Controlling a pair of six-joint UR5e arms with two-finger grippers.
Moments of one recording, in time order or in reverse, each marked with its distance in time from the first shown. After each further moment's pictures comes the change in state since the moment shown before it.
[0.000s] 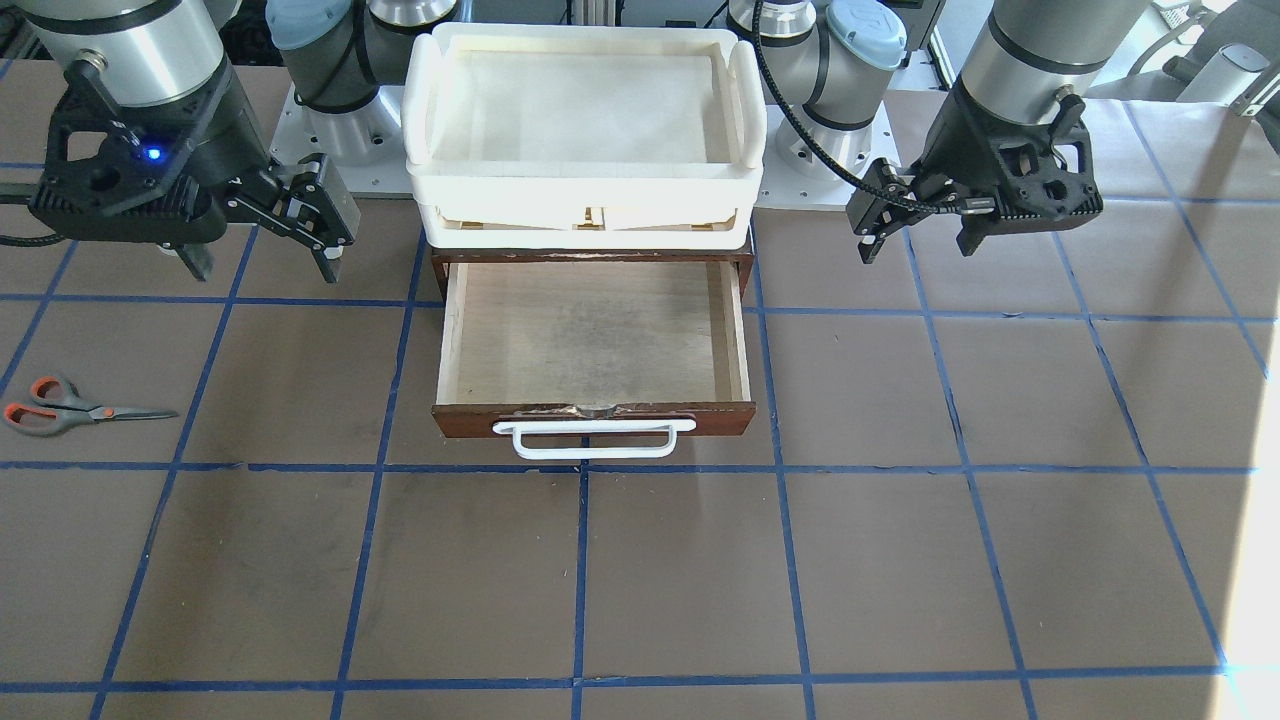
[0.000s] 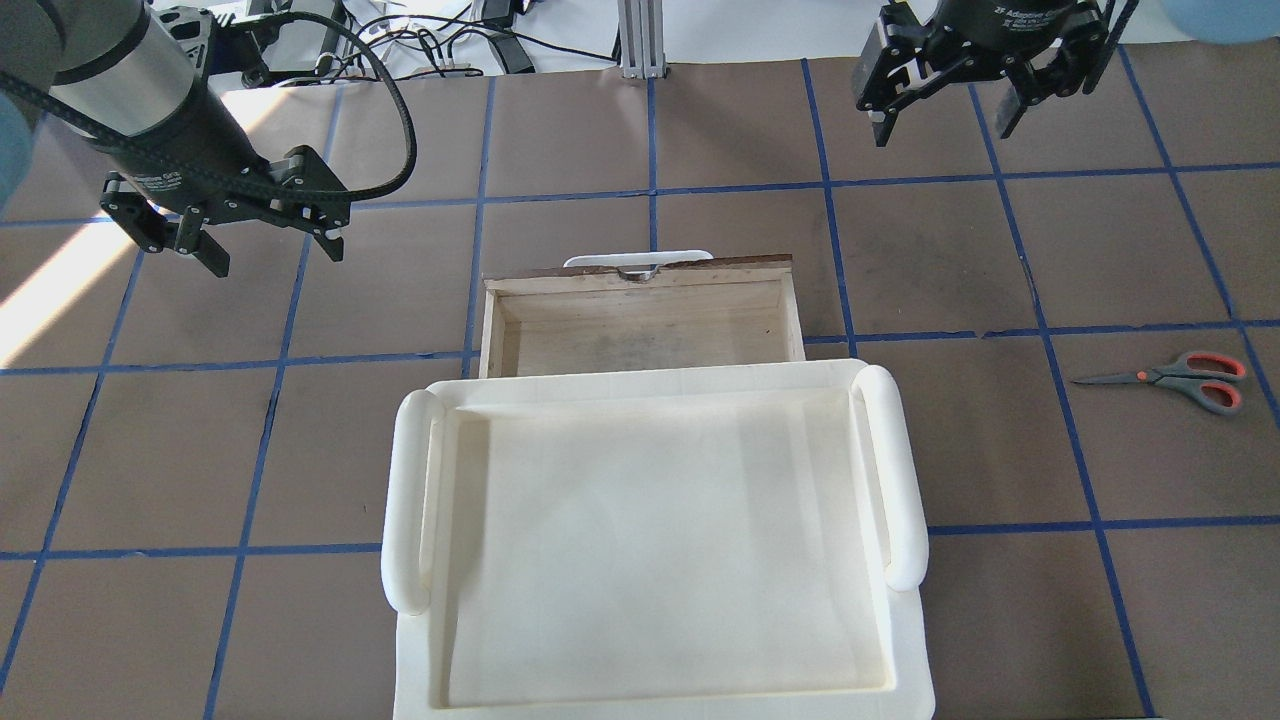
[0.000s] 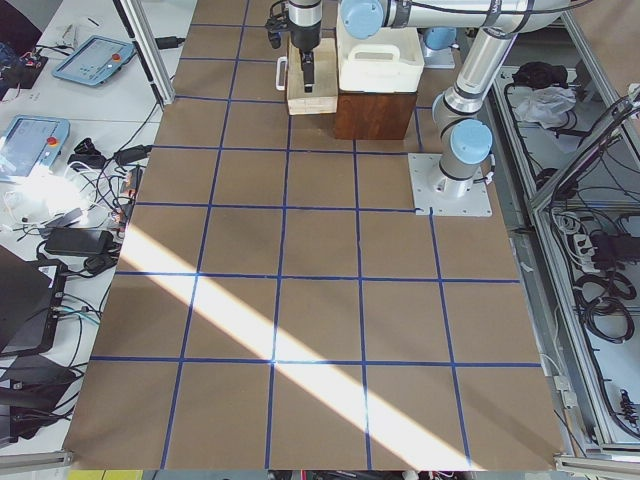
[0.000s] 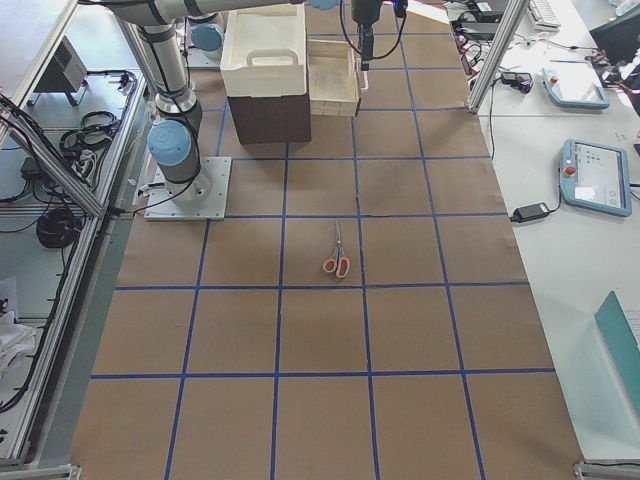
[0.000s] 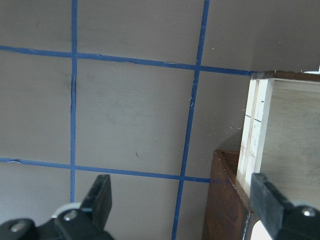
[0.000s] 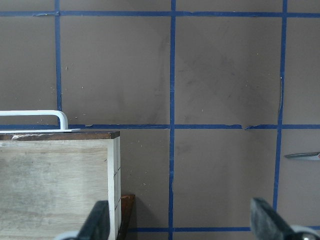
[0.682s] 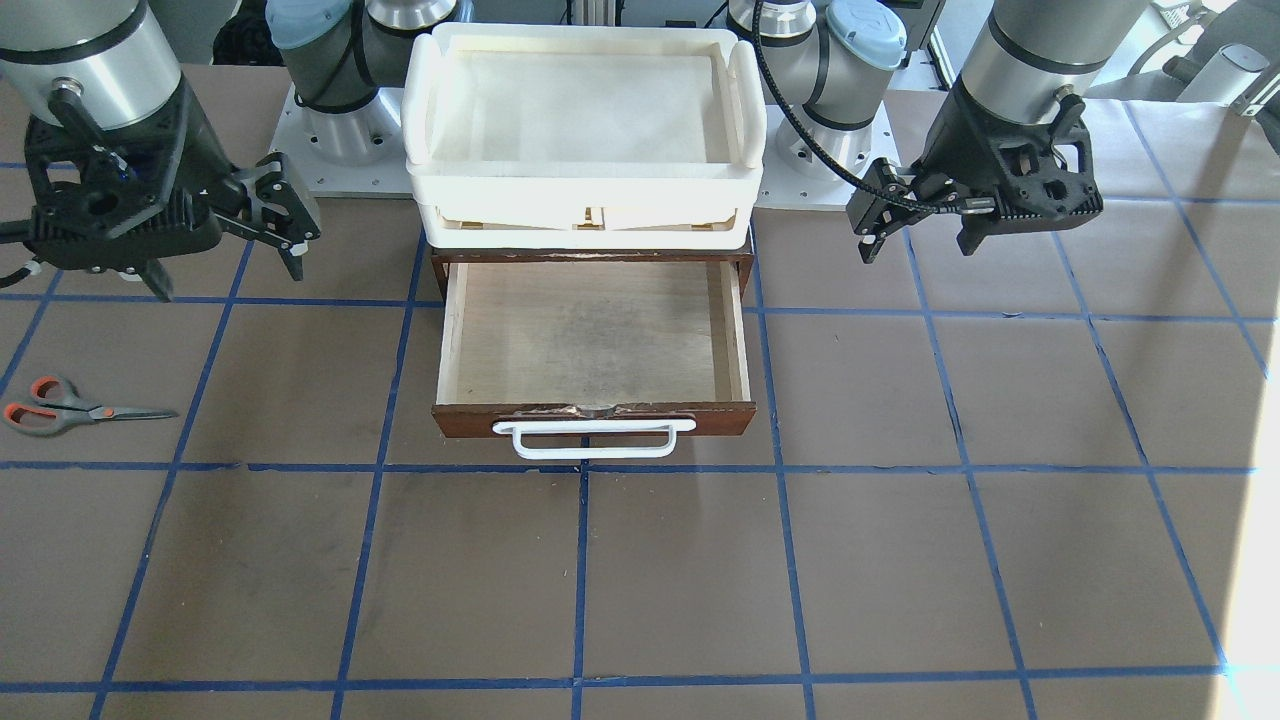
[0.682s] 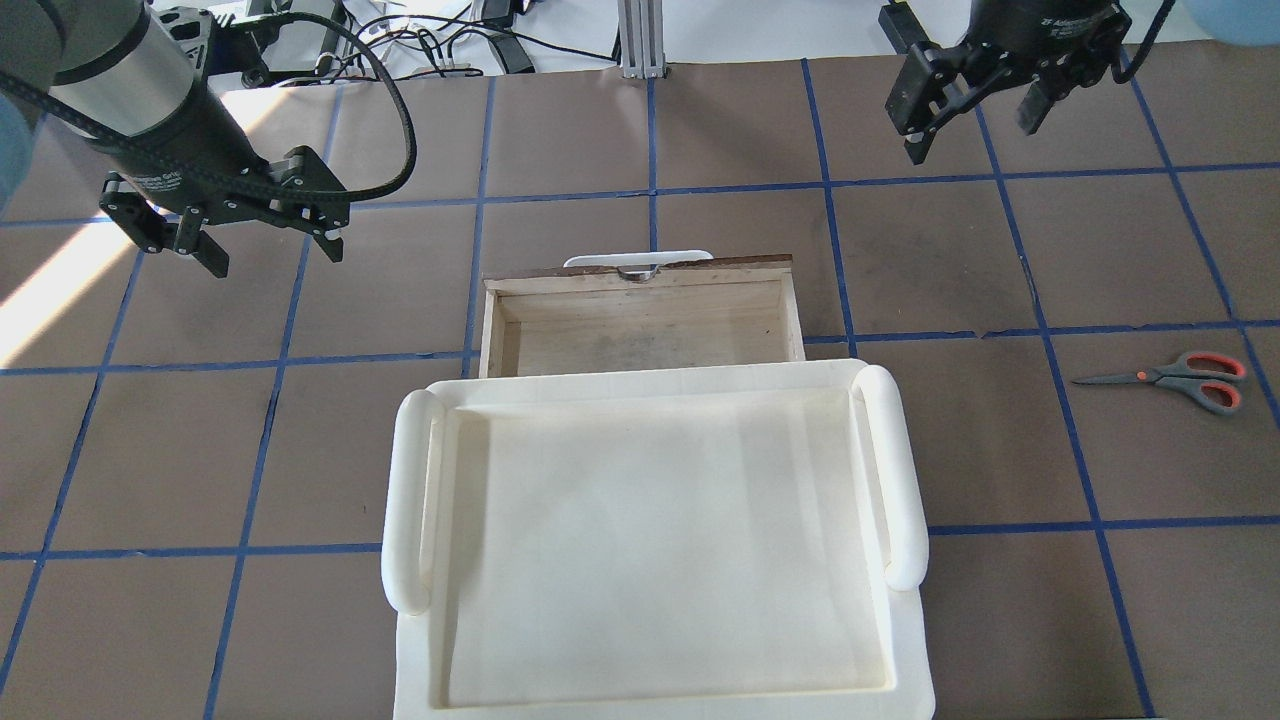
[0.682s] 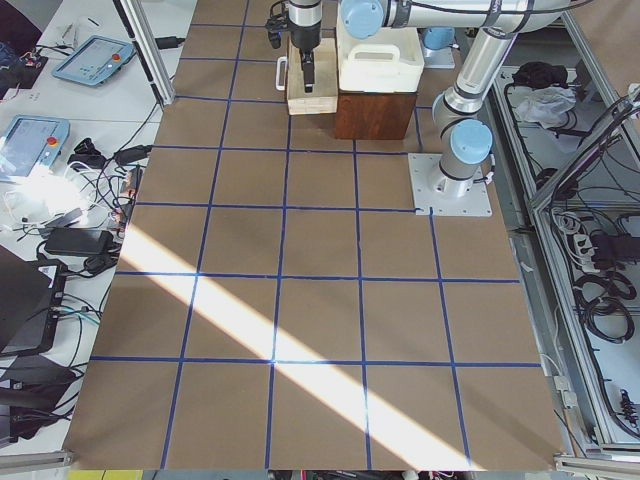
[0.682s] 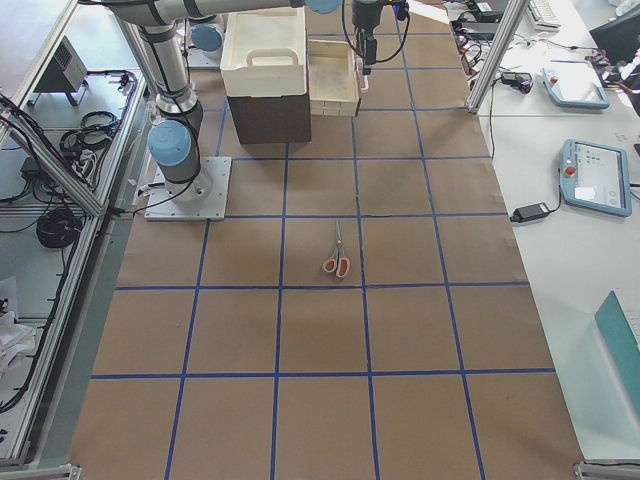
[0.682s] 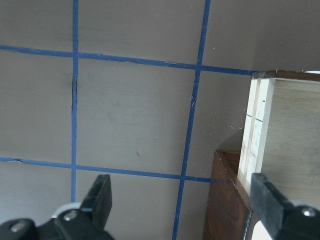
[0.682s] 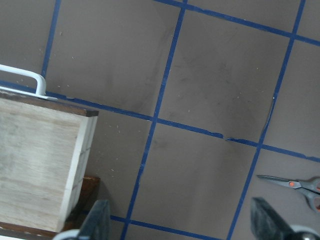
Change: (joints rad) left arm 0.000 0.000 0.000 -0.001 0.001 0.000; right arm -0.080 -0.001 0.034 0.002 -0.014 -0.391
